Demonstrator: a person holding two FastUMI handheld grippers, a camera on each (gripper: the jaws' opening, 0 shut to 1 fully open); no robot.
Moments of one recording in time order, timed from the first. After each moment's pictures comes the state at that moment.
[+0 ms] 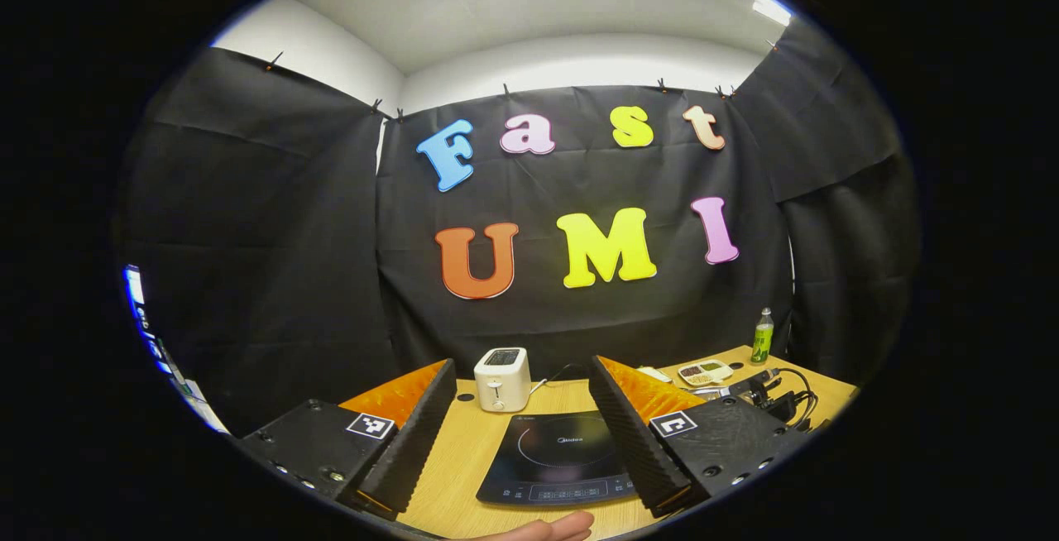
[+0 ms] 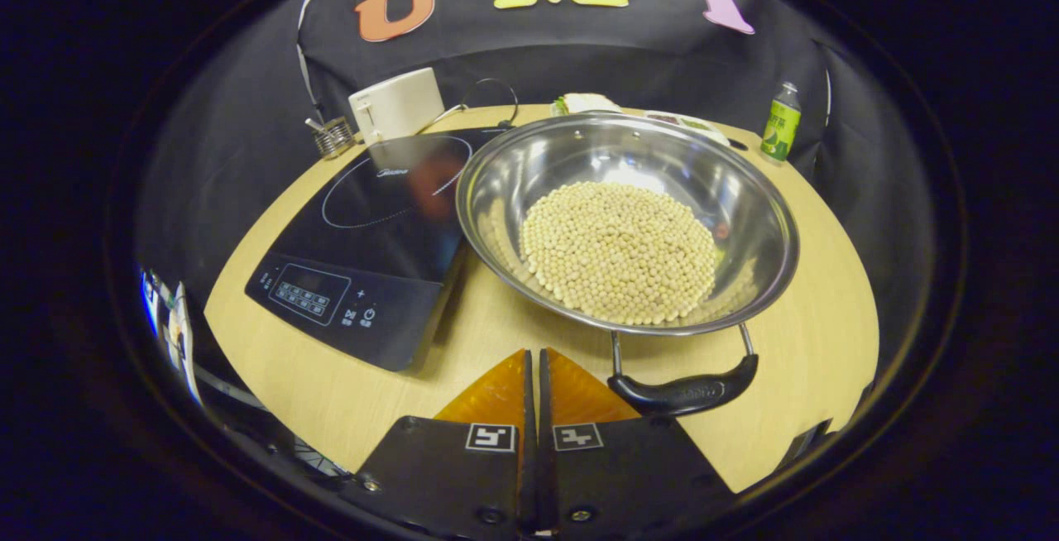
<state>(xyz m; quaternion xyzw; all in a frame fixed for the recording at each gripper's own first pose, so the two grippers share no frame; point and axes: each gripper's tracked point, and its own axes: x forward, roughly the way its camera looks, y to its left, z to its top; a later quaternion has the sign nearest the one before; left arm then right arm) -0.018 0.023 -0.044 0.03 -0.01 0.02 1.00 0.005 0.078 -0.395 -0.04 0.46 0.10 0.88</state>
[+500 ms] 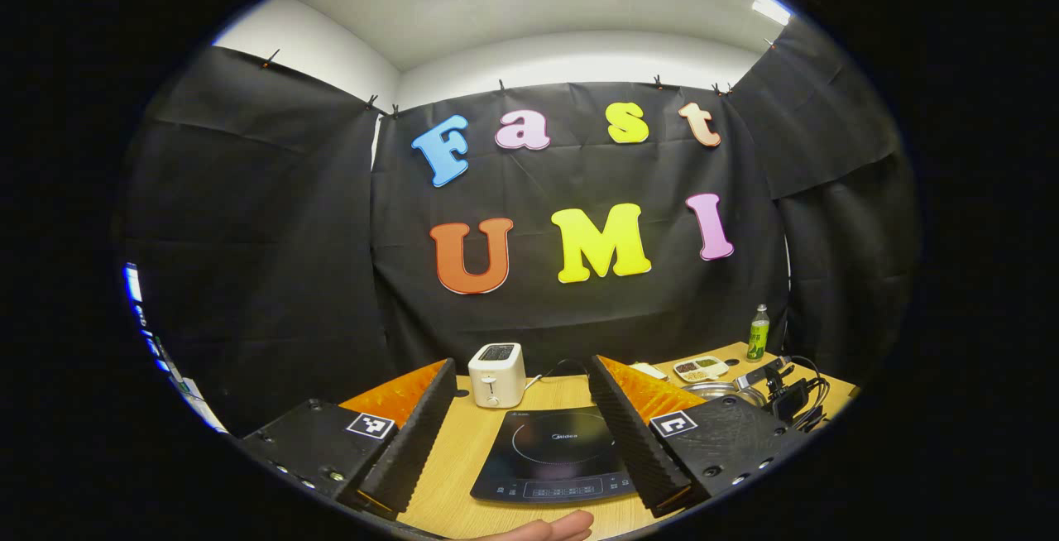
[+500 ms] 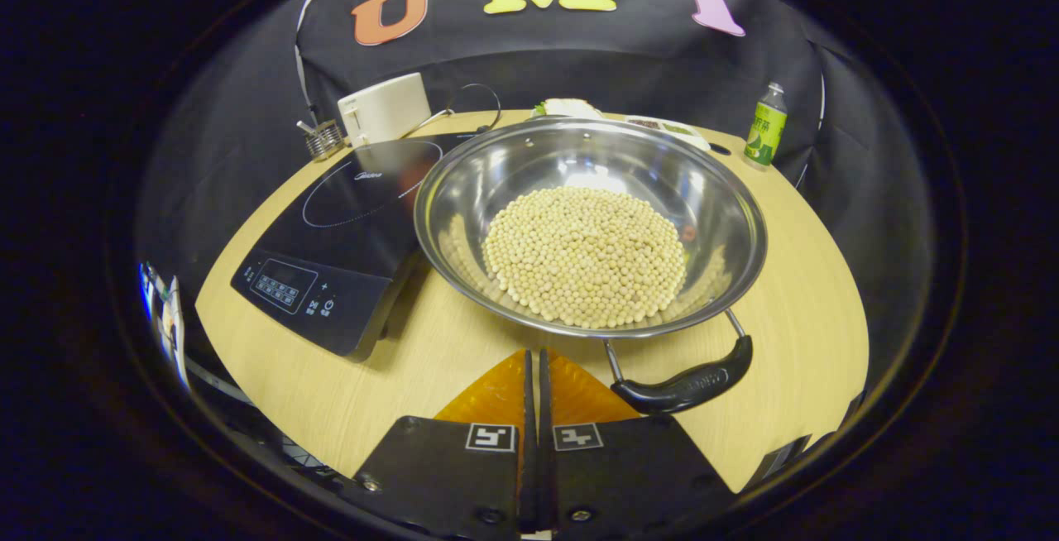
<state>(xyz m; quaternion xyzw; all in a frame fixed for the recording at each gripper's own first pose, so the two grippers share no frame) -0.019 0.014 -0.051 0.03 0.00 0.01 1.00 0.015 0.036 -0.395 -0.04 0.44 0.10 0.89</state>
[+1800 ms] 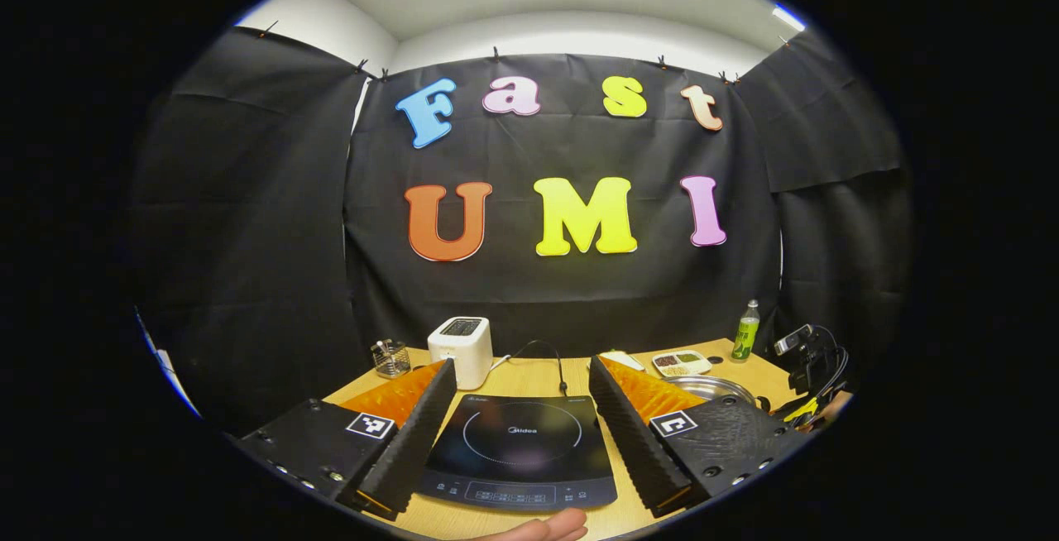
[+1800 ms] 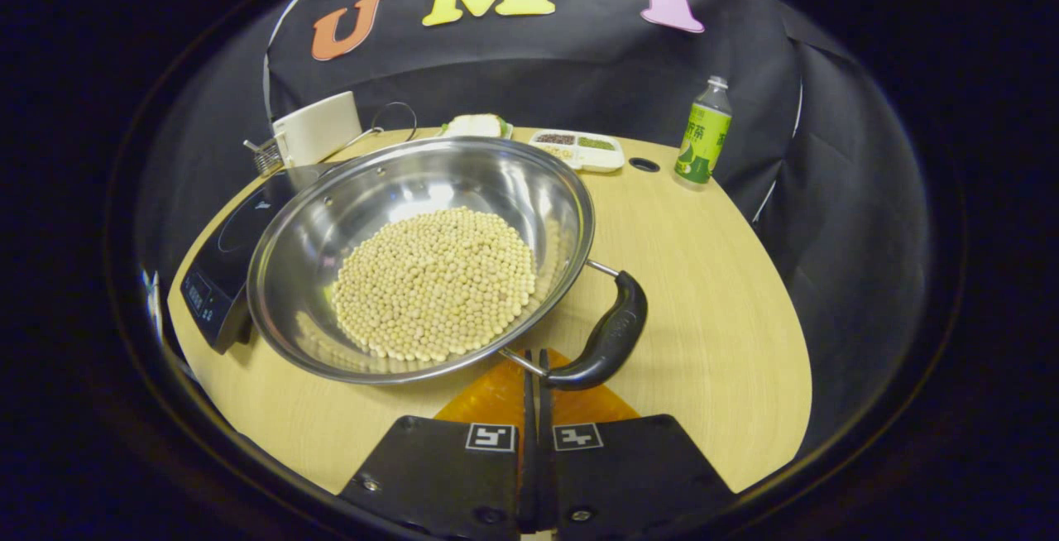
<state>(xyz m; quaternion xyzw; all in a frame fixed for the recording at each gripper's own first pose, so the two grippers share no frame) 0.037 -0.031 -0.097 -0.01 0.05 -0.01 1.00 0.112 -0.118 -0.392 -0.08 0.41 0.07 0.91</state>
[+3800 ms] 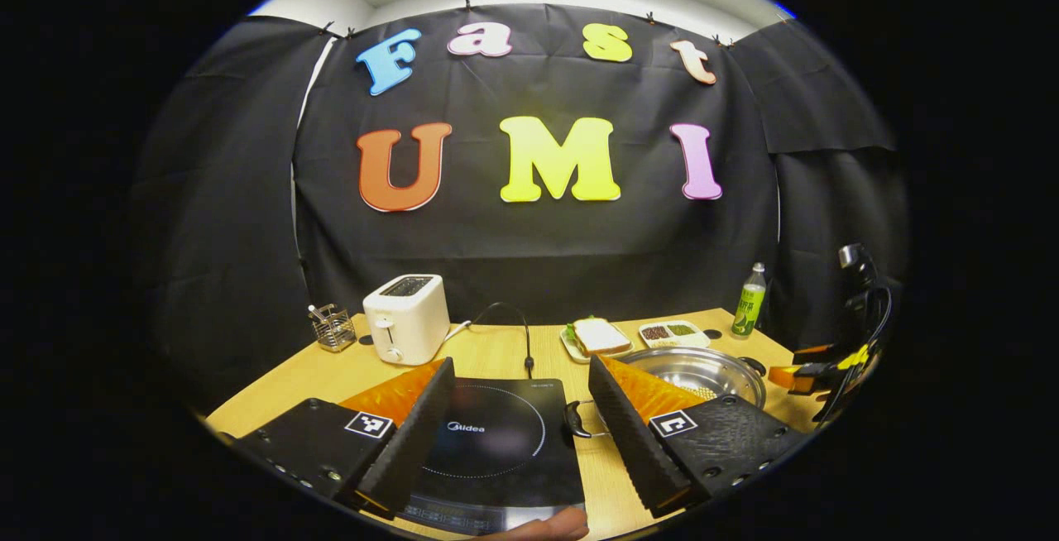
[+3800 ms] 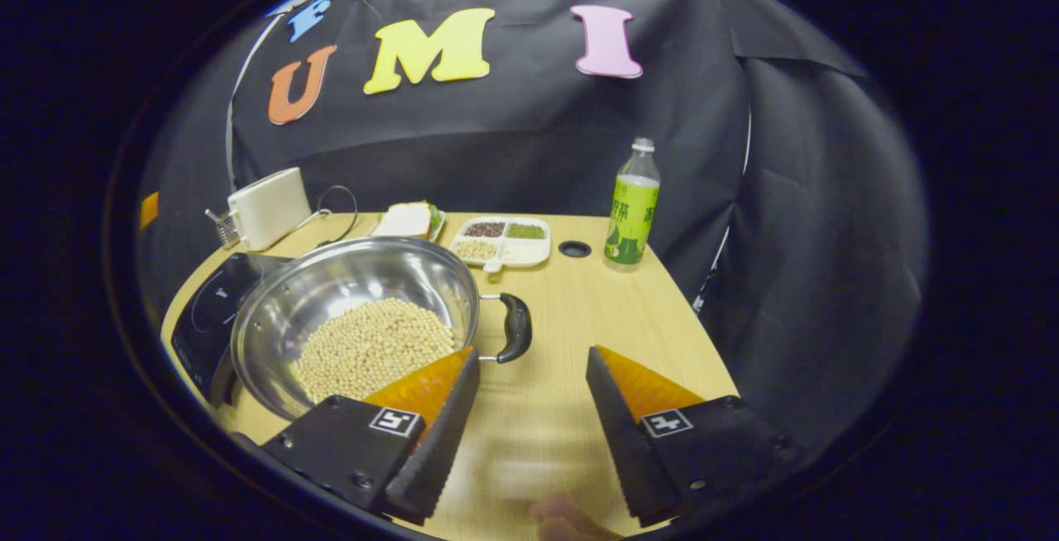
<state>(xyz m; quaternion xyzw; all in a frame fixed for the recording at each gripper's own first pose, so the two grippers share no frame) 0.131 -0.100 -0.188 0.00 0.14 -0.05 0.99 0.188 -0.169 -0.312 -0.04 0.28 0.02 0.96</state>
